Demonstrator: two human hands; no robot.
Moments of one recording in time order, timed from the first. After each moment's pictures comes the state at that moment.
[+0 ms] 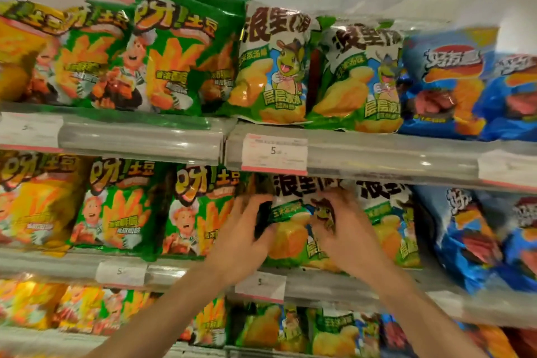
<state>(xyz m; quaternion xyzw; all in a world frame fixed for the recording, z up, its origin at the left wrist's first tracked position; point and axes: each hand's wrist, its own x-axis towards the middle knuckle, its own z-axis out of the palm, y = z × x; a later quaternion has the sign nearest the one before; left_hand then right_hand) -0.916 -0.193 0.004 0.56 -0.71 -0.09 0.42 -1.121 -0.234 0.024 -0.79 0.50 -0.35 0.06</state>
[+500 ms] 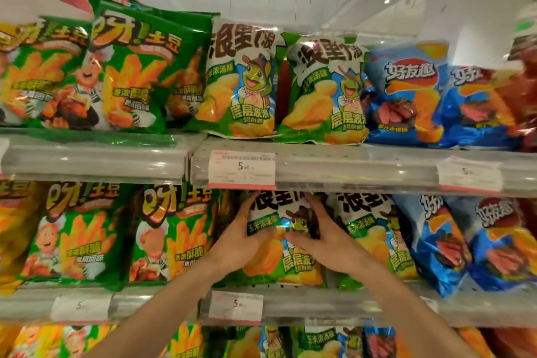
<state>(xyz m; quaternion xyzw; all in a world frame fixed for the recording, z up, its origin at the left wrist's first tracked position) -0.944 -0.244 0.009 0.50 -0.65 -0.35 0.46 -1.148 -0.261 0.025 -0.75 0.50 -0.30 0.31</state>
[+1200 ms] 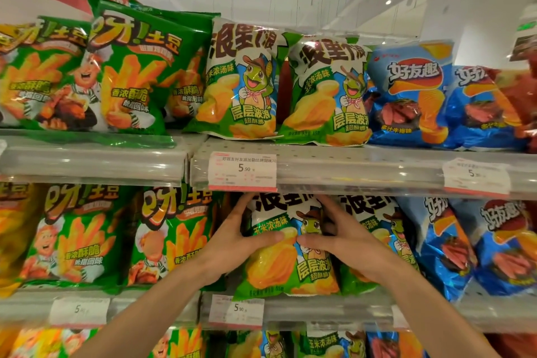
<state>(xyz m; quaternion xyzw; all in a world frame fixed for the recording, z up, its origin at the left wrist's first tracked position) -0.934 -0.238 0.017 0.48 -0.64 -0.38 0.47 -1.166 -0.258 0.038 -0.71 0.44 -0.36 0.42</state>
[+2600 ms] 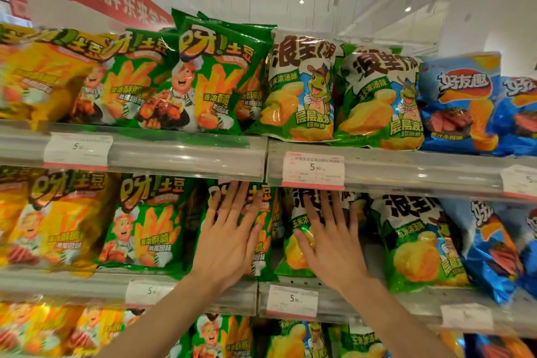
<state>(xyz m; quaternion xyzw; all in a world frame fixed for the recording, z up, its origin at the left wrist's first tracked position) -0.832 -0.216 -0.018 0.58 -0.71 0.31 0.26 -1.059 -0.262 -0.017 -0.78 0.54 -0.23 -0.20</state>
